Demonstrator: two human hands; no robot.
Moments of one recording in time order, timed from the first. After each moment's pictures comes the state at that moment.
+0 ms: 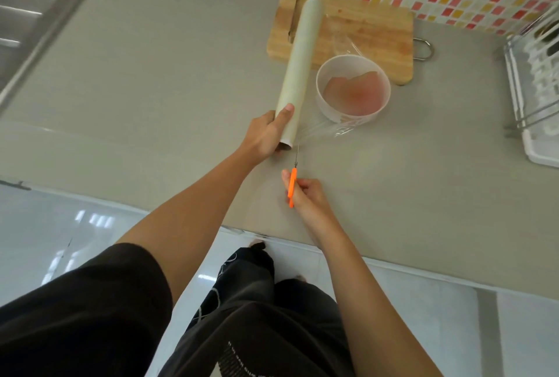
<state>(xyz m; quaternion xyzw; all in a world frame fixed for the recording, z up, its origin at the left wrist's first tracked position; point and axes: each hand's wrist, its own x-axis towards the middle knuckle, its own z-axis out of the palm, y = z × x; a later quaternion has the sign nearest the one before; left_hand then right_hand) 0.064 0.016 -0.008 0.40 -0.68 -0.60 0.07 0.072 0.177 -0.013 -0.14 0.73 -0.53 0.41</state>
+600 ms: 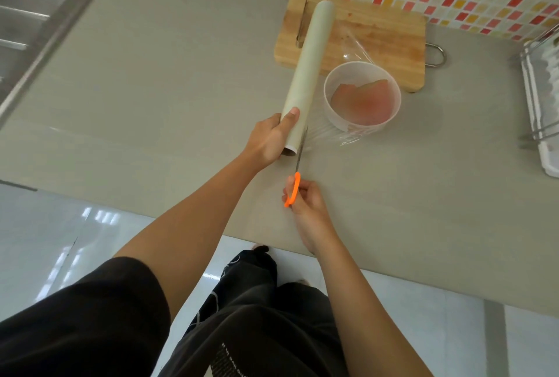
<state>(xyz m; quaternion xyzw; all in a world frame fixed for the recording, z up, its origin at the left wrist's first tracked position) 0.063 0.006 -0.007 0.40 -0.71 -0.58 0.04 0.074 0.160 -0.038 -0.05 0.65 -0.62 0.43</state>
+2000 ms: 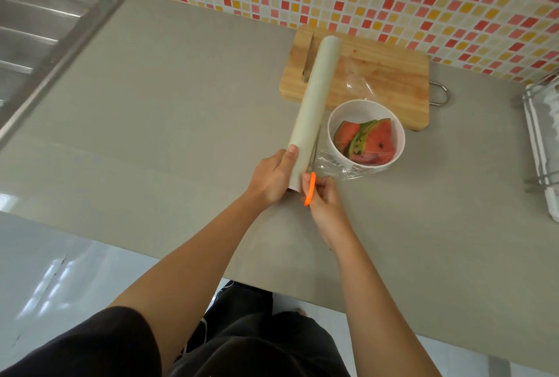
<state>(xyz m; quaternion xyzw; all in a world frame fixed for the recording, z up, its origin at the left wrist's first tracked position) 0.060 0.004 -0.020 0.39 -0.71 -0.59 0.07 0.005 0.121 -0.035 -0.11 0.71 -0.60 0.36</state>
